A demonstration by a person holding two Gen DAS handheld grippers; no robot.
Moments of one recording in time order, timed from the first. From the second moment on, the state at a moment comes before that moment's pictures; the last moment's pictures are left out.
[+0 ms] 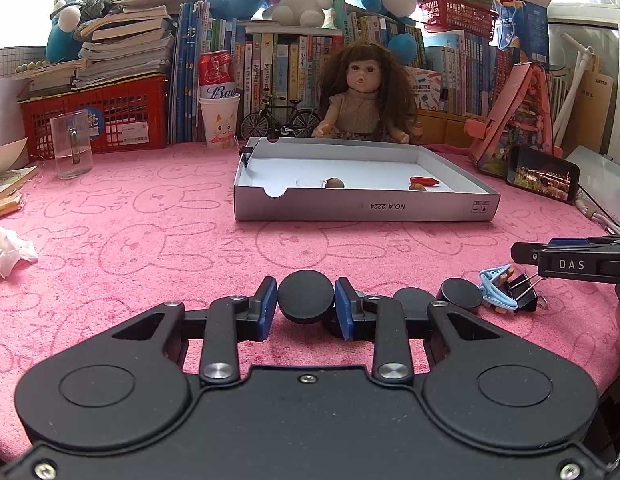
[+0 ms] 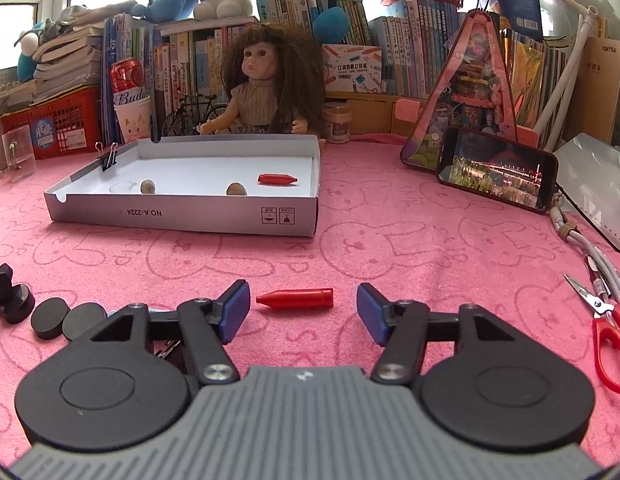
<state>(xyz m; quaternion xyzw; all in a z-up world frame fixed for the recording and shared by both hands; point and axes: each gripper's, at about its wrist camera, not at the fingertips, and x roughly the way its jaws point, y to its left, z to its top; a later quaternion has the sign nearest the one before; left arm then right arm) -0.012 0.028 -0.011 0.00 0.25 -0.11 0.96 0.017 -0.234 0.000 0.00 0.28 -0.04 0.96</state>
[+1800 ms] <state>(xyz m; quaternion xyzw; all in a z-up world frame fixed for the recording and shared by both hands) 0.138 0.004 0.045 -0.05 0.25 -0.10 0.96 0.099 -0.230 0.039 0.07 0.25 -0.02 0.96</state>
